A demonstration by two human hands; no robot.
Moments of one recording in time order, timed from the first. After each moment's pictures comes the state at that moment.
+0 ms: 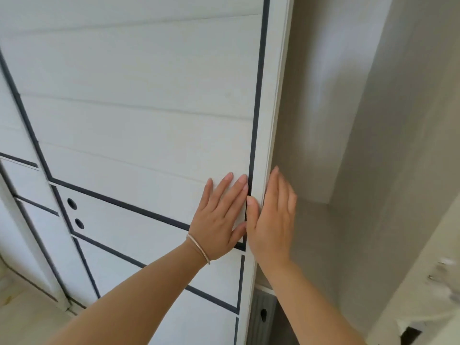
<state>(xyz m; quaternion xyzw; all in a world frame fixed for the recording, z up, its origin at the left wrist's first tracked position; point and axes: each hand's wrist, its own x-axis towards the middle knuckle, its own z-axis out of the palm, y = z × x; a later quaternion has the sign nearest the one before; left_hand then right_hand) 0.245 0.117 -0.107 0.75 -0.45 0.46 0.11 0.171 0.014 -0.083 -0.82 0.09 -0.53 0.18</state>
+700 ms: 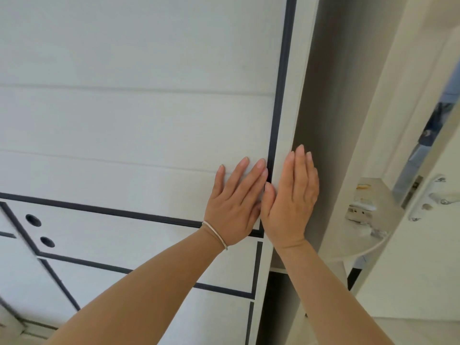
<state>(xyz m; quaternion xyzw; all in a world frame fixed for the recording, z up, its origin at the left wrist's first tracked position) 0.185 0.015 -0.113 0.68 -0.50 0.51 0.16 0.108 -0.075 -0.099 -0.74 0.16 -0.65 -0.02</state>
